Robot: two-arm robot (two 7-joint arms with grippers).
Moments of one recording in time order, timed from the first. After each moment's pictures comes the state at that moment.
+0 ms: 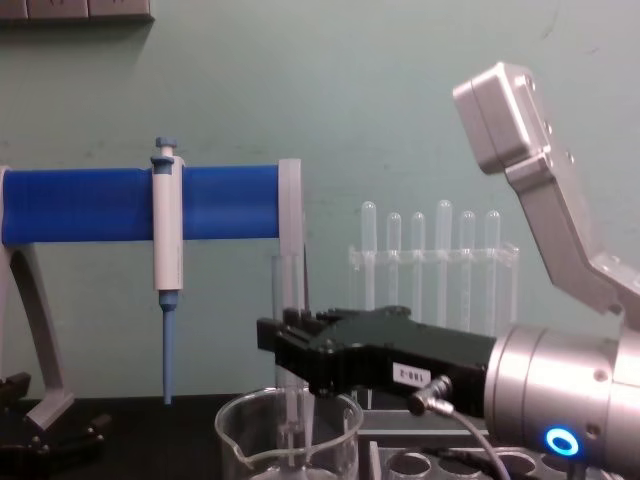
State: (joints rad) left arm -0.20 0.60 0.45 -1.41 -0.25 -0.12 0.03; right arm 0.33 0.29 -0.54 -1.50 0.34 0.03 0.41
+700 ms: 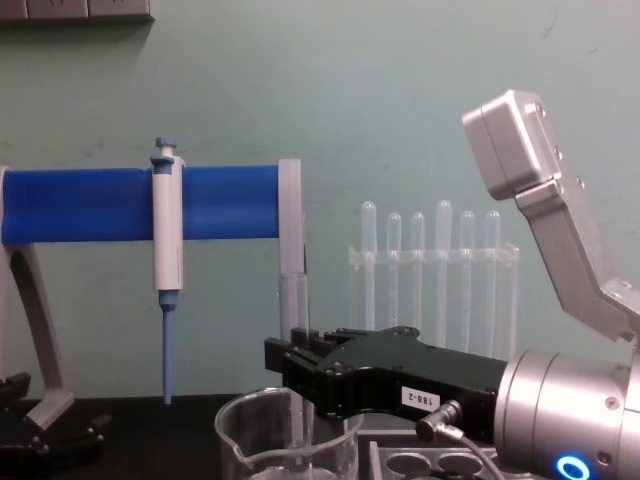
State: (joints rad) left arm -0.20 0.60 0.45 -1.41 -0.25 -0.12 0.03; right arm 0.29 0.28 -0.52 -1.50 0.33 0.02 0.42
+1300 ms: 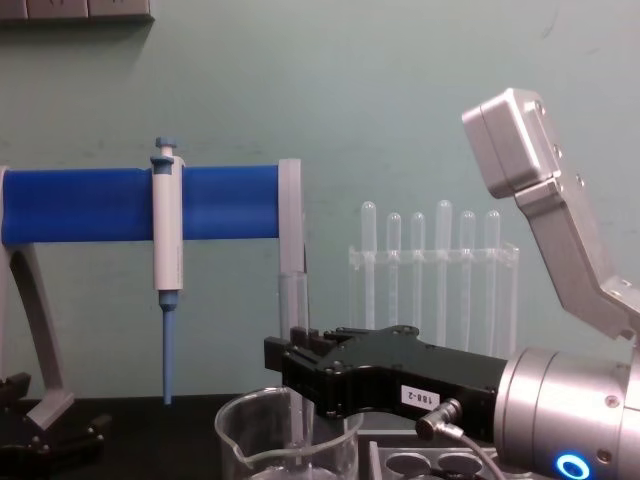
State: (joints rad) left arm -0.20 0.60 0.45 -1.41 -0.25 -0.12 0.03; right arm 0.29 0.28 -0.52 -1.50 0.33 0.03 0.42
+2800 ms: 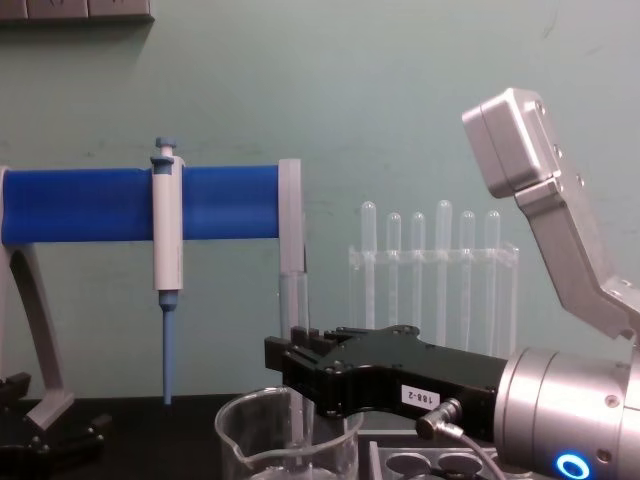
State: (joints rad) left arm -0.20 0.60 0.45 -1.41 -0.25 -0.12 0.03; right arm 0.29 0.28 -0.52 -1.50 0.33 0.03 0.42
